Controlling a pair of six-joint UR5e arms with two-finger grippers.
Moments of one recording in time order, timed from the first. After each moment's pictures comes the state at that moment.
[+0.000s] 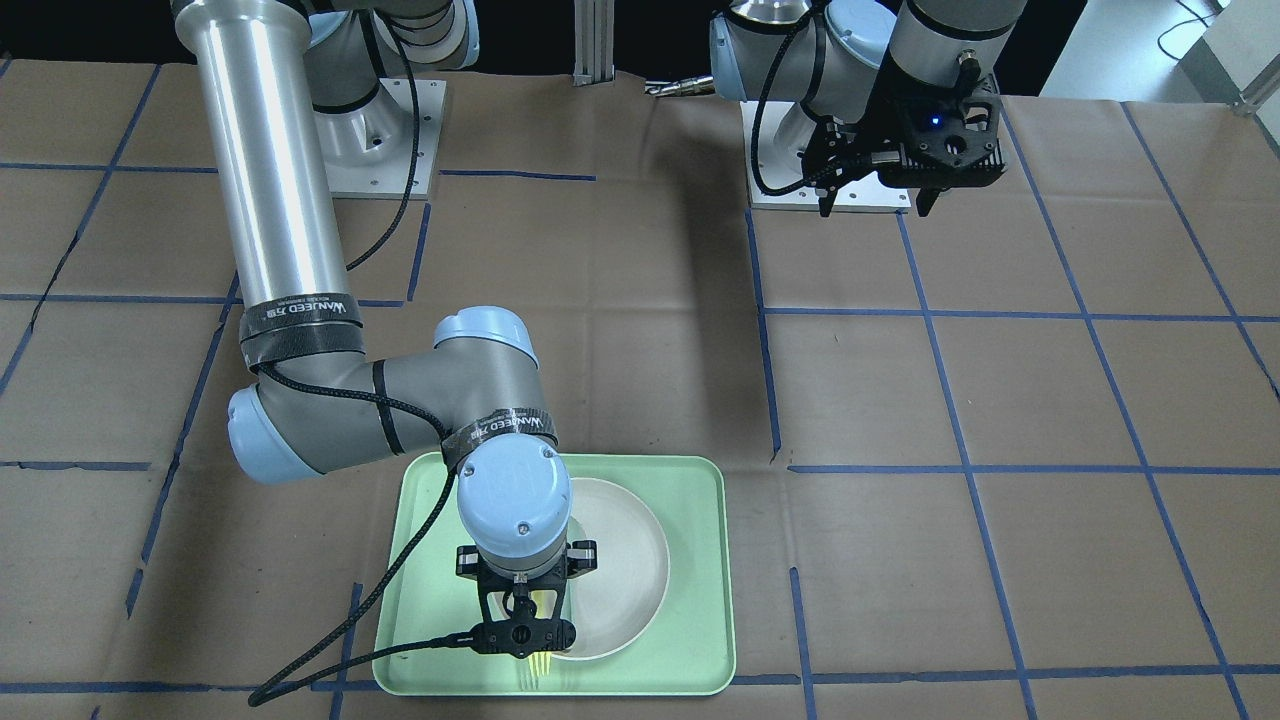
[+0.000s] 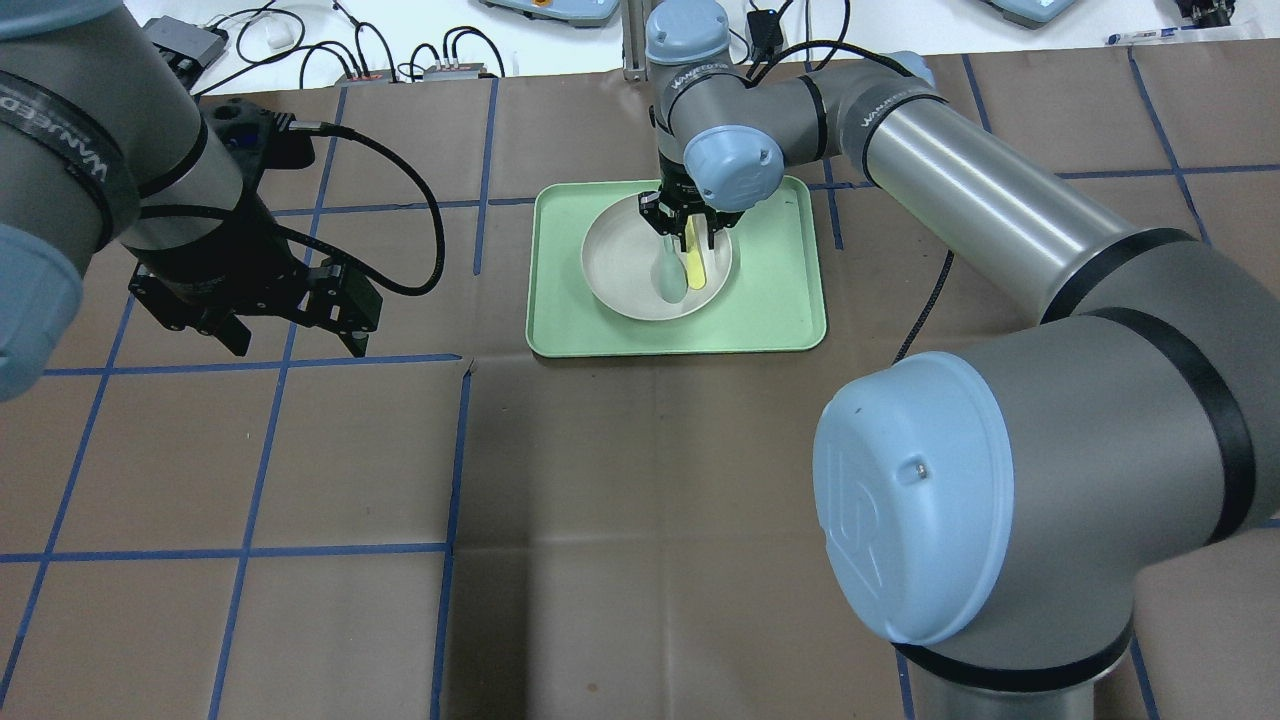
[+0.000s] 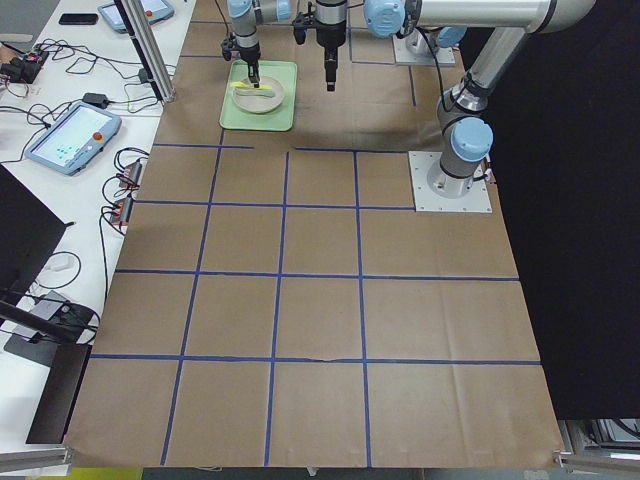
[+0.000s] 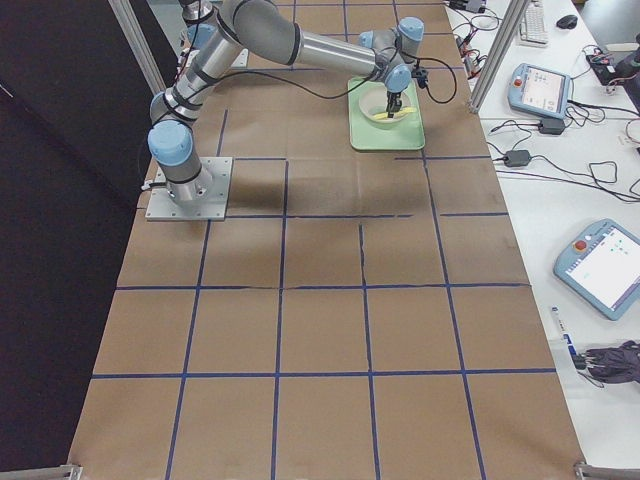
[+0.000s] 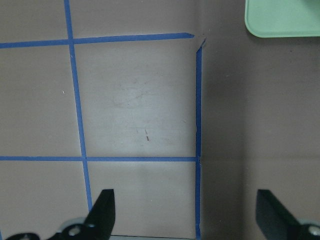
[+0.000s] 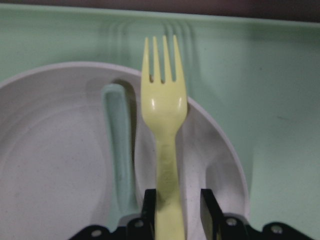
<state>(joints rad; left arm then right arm) -1.55 -1.42 -1.74 -1.60 1.64 0.04 1.84 -0.78 1.20 -1.94 -1.60 0.23</state>
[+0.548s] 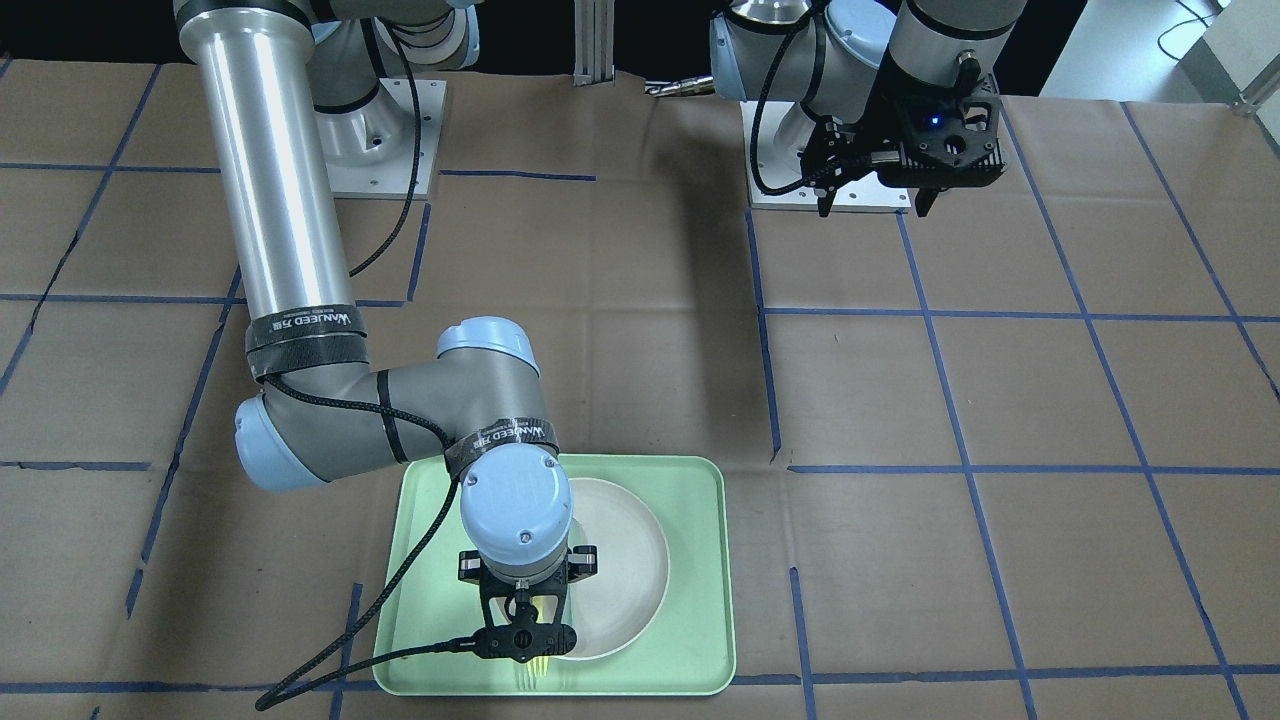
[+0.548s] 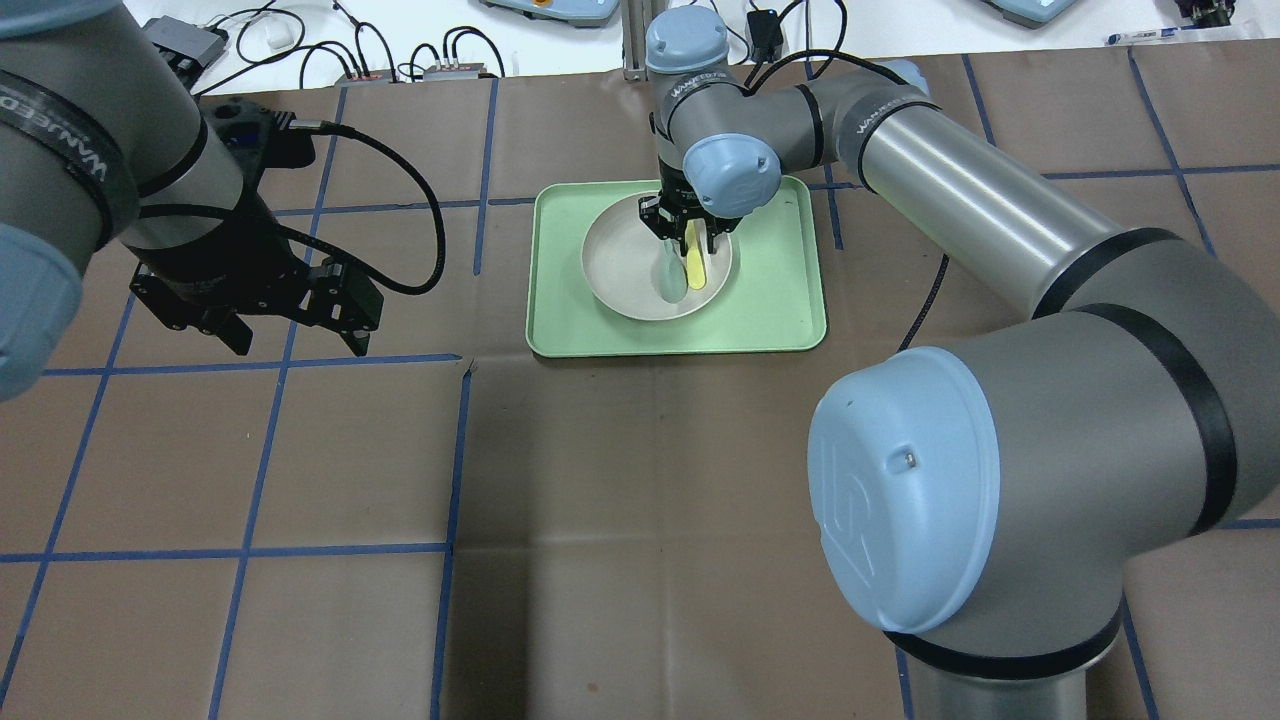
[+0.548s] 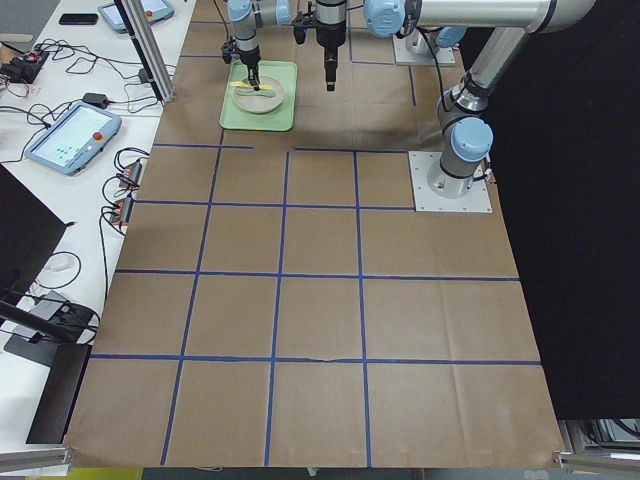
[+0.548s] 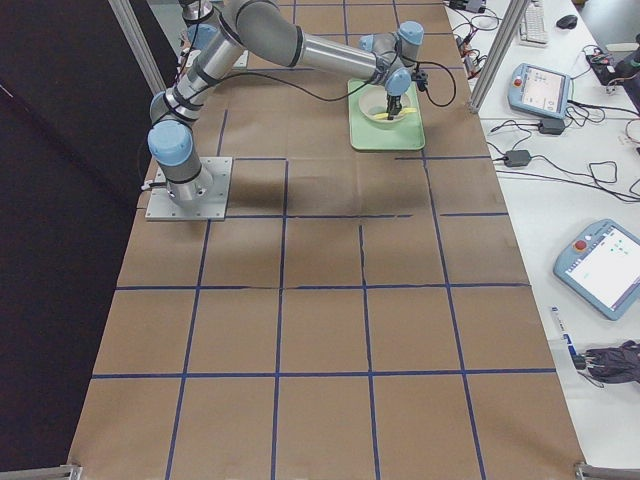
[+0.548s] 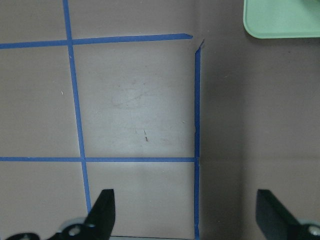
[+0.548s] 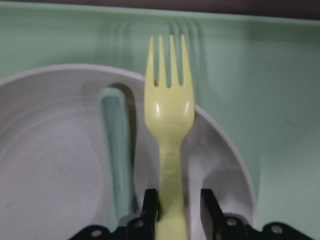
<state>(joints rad) -1.55 -1.41 -1.74 -1.60 1.64 0.04 1.84 -0.77 1.20 -1.95 -1.60 0.23</state>
